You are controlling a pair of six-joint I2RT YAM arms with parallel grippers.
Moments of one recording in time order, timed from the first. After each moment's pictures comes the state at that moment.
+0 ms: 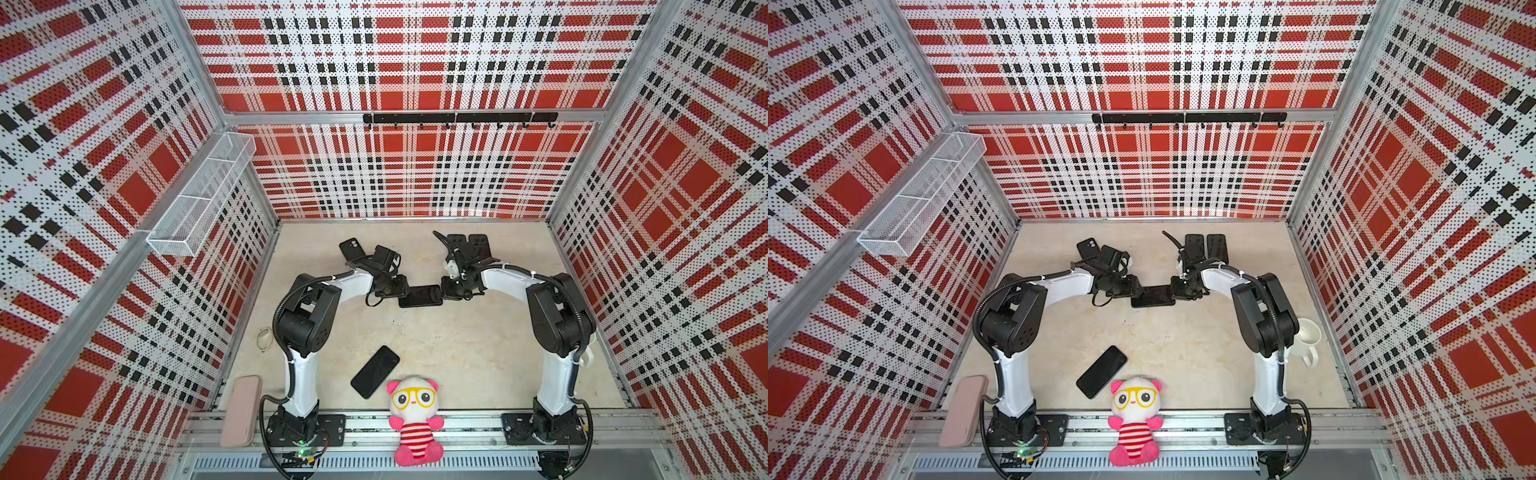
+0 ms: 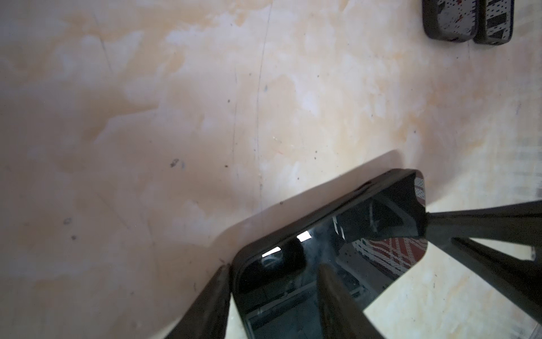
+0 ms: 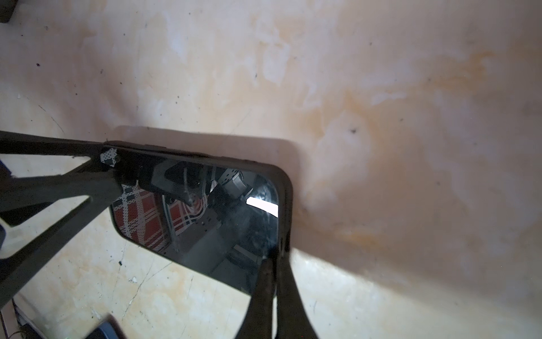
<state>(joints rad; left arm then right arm) -0.47 2.01 1.28 -0.28 0.31 -0.43 0.43 2.01 1.29 -0.50 -0.30 0.38</state>
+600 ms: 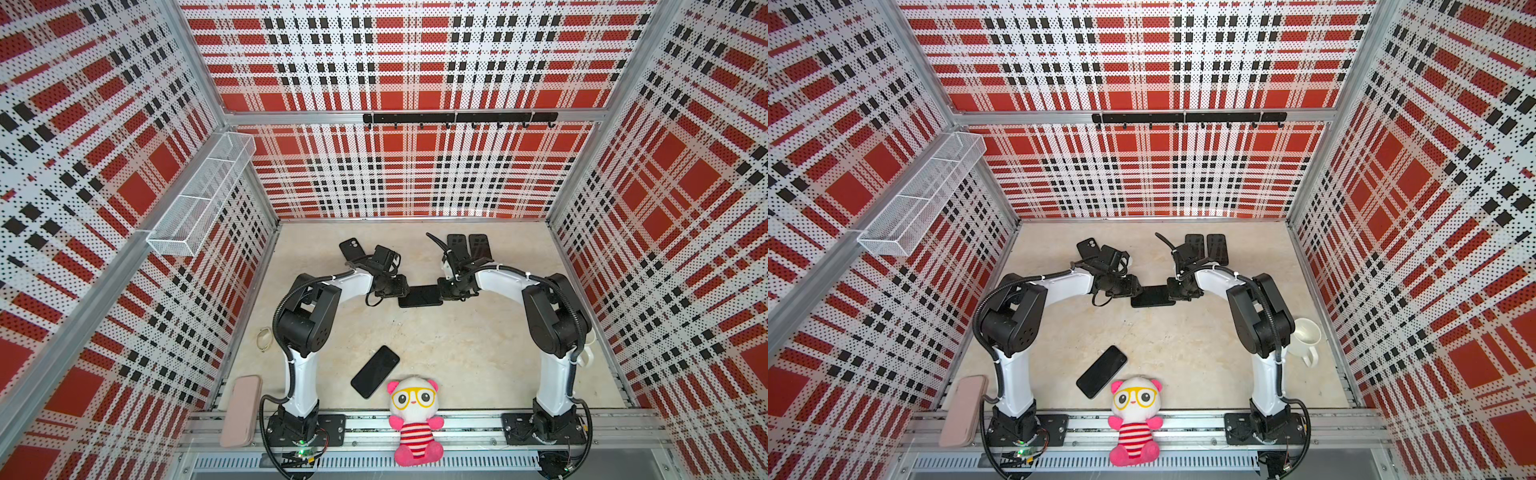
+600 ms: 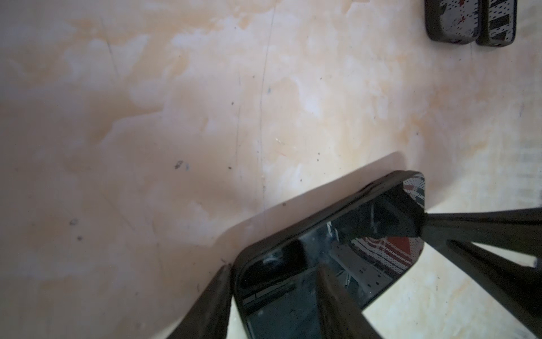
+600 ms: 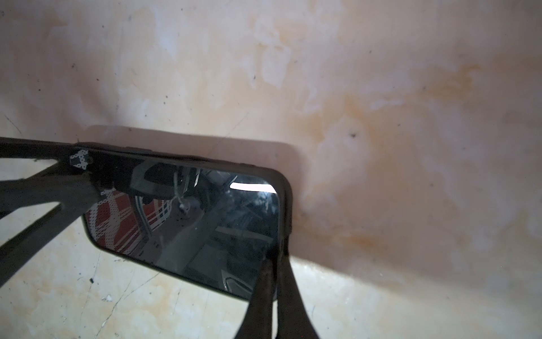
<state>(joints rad) -0.47 2.01 1.28 -0.28 0.30 -0.43 0.48 2.03 1.32 -0.52 -0.18 0.37</state>
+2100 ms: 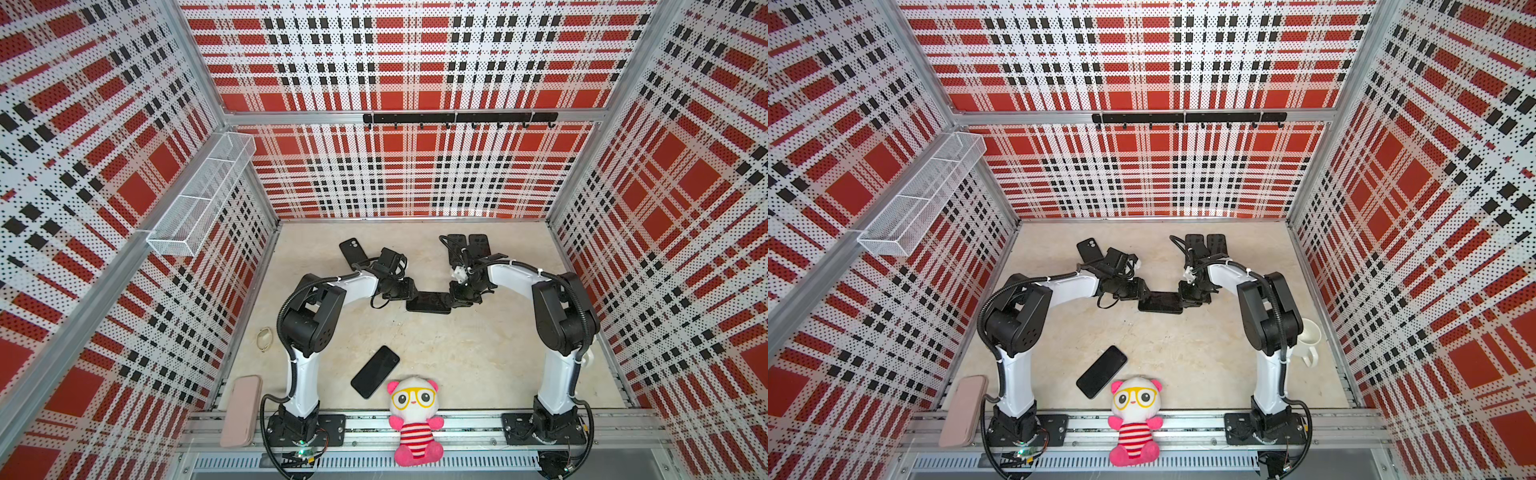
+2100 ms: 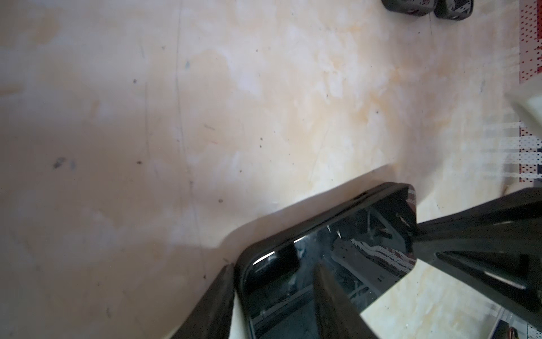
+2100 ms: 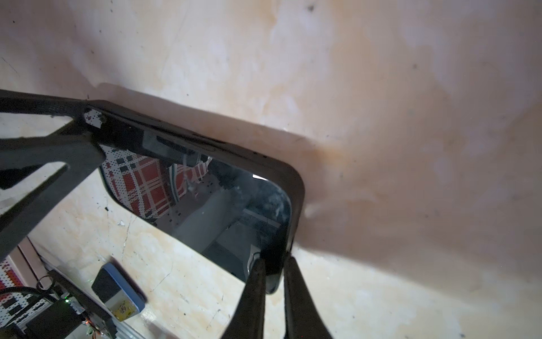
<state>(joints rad) -0.50 2.03 1.28 -0.24 0.38 -0.44 0.36 1.97 1.33 -0.72 -0.39 0.31</state>
